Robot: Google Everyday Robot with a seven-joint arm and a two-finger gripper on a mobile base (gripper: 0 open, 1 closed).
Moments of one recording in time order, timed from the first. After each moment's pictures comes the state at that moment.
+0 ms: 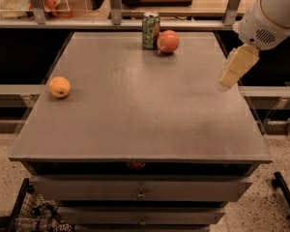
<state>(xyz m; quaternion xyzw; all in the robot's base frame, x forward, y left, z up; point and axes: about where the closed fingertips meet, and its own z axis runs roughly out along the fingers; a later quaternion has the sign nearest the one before) 0.562 -0.219 0.954 -0.53 0.81 -0.02 0.24</state>
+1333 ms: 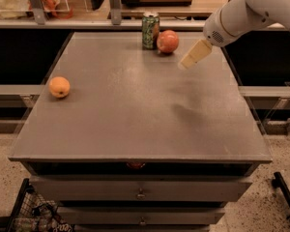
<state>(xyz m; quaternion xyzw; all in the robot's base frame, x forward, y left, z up) 0.701 -0.172 0.919 -0.46 0.80 0.01 0.38</state>
